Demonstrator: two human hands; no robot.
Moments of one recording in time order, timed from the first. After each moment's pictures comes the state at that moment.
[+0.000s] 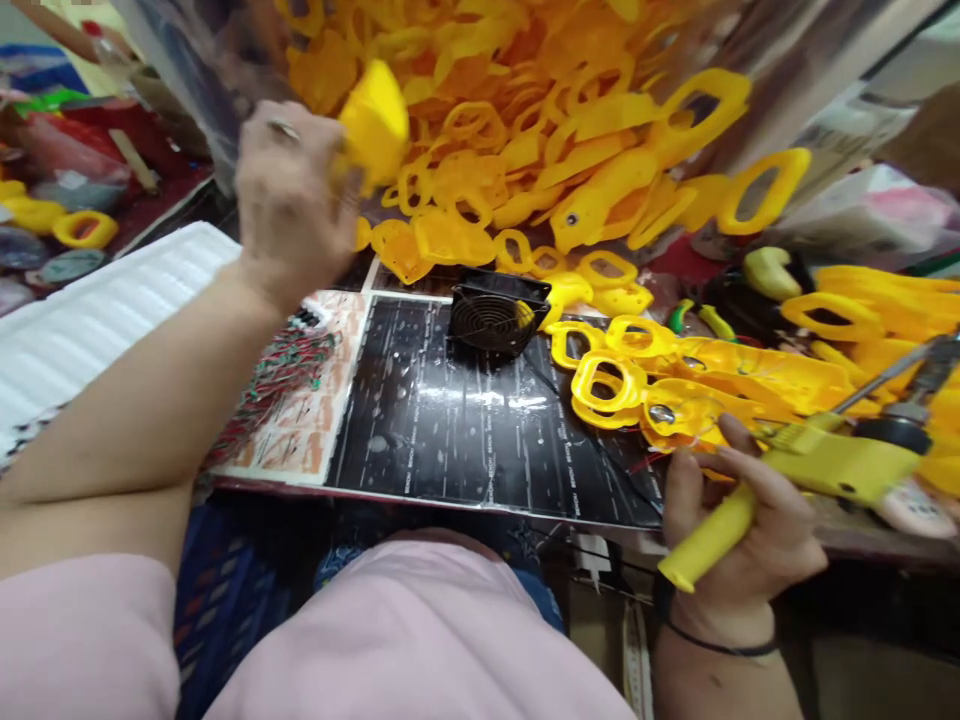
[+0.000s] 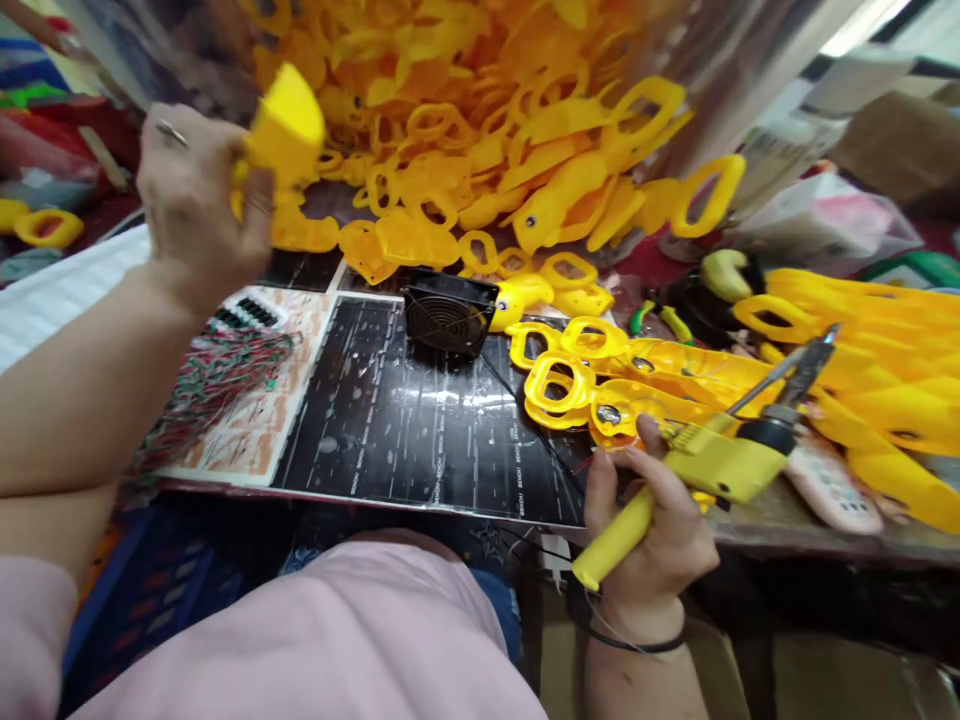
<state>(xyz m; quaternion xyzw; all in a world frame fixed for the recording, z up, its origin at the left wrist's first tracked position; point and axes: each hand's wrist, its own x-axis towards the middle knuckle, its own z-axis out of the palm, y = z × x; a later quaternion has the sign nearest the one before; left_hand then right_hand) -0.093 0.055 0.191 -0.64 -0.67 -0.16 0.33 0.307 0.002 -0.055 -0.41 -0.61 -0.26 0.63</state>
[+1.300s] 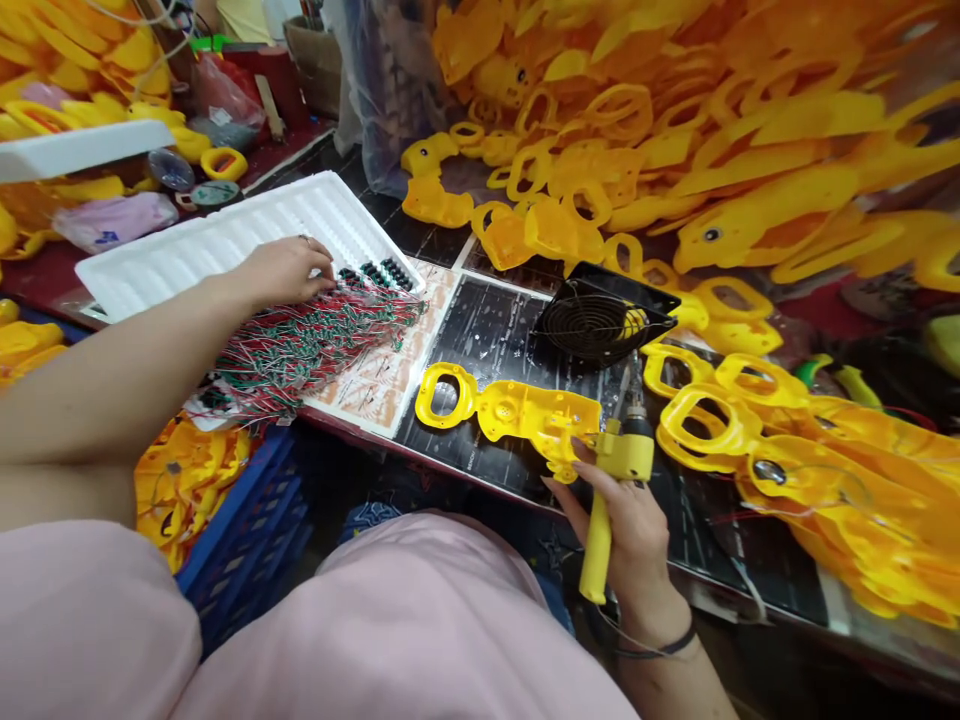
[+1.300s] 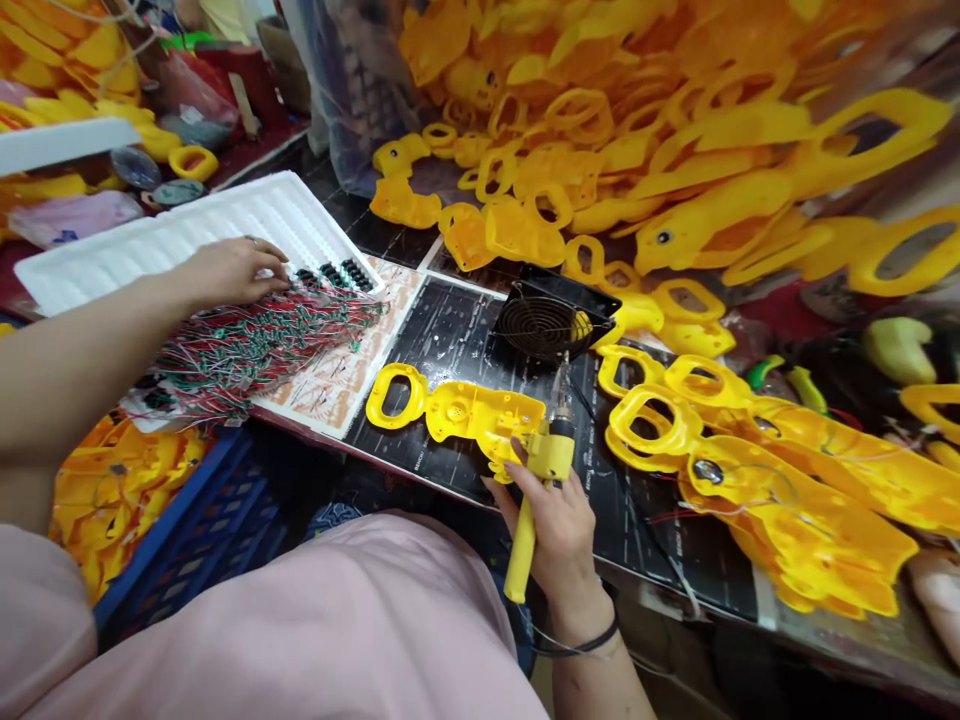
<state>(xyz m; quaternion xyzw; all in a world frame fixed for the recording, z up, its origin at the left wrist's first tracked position) -0.287 -0.033 0.126 -0.63 -0.76 -0.13 0.03 0.199 -0.037 -0.051 -0.23 -0.84 -0.11 0.48</state>
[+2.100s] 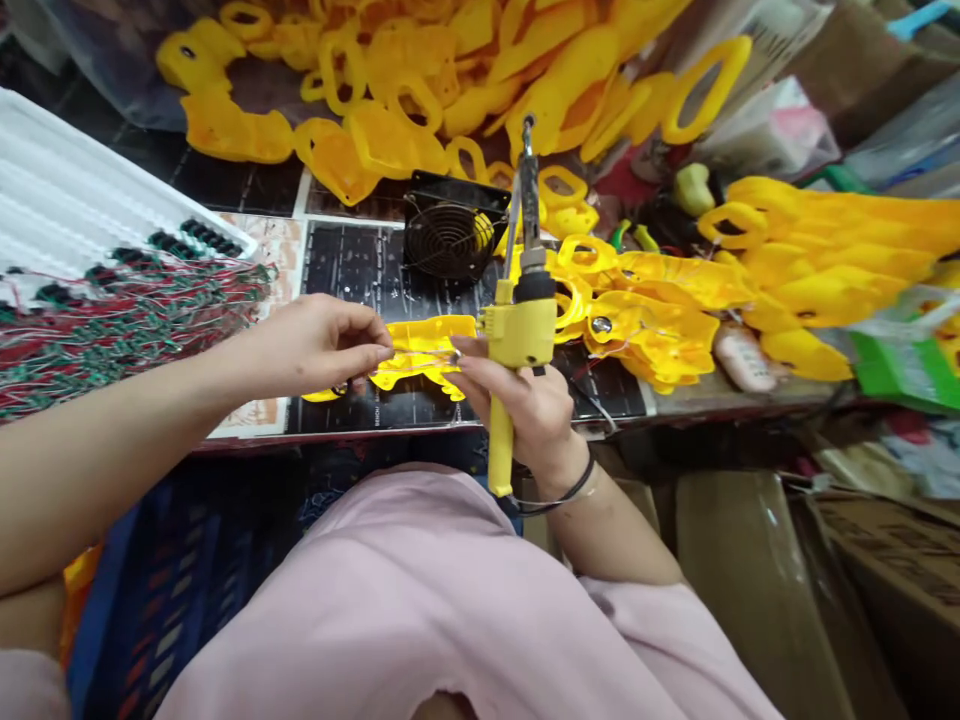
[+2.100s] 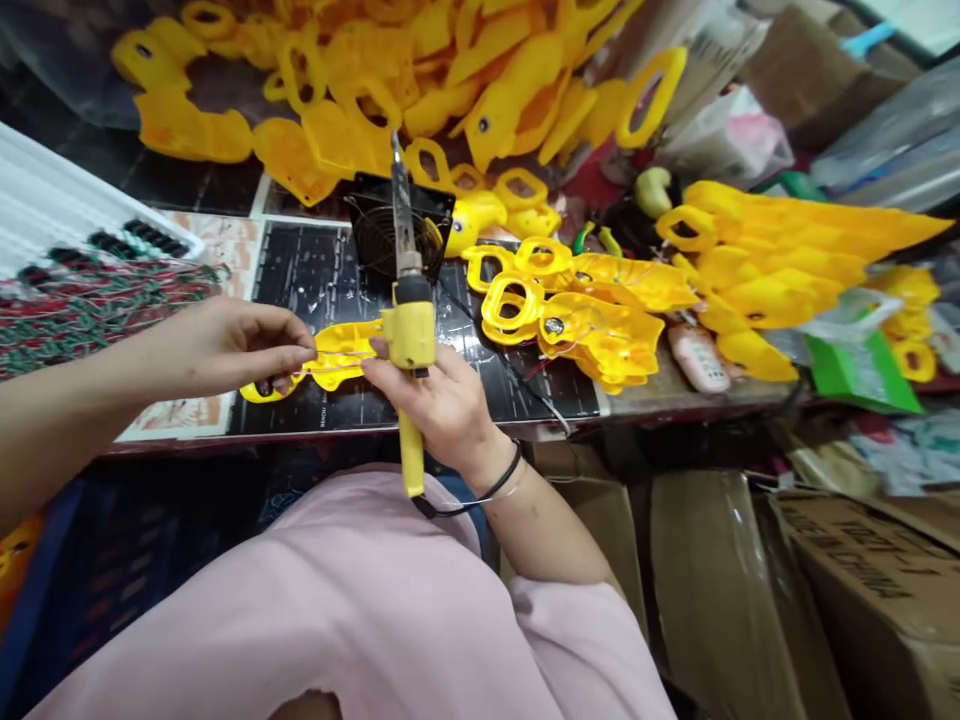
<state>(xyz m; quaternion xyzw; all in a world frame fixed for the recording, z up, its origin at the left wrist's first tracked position) -0.058 -0.034 0.110 -0.71 -0.56 -0.15 -0.40 0.189 -0.038 0.006 -0.22 -0.82 -0.08 0.53</state>
